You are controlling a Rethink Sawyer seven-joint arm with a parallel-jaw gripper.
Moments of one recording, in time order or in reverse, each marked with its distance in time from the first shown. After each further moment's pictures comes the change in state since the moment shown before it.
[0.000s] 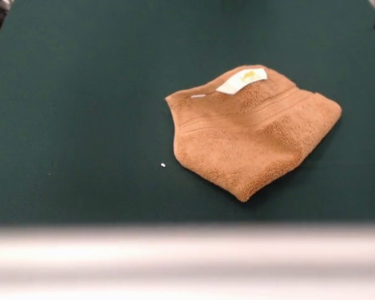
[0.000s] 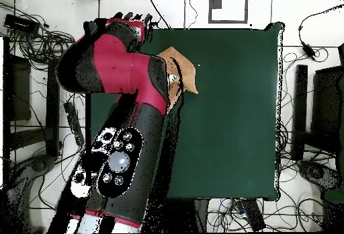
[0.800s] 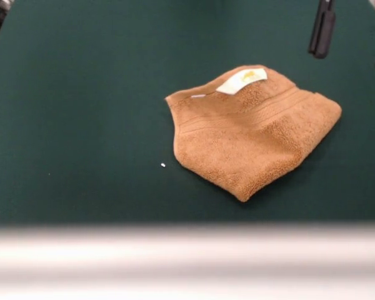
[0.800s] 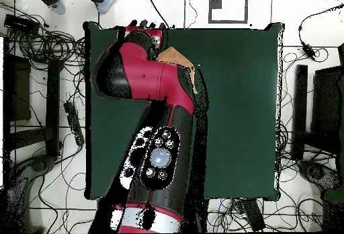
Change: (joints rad) arm -0.116 -0.087 0.183 0.124 -0.132 -0.092 0.000
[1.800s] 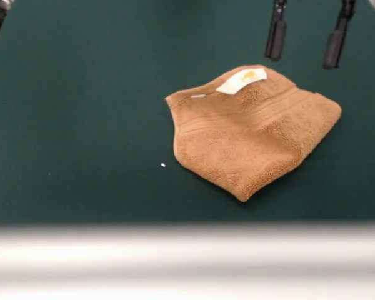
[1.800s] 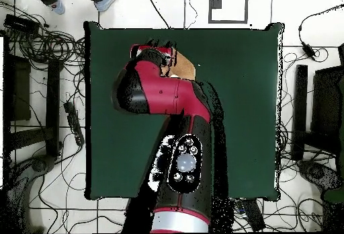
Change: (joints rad) arm -0.096 -0.089 0.131 0.171 -0.154 -0.067 0.000
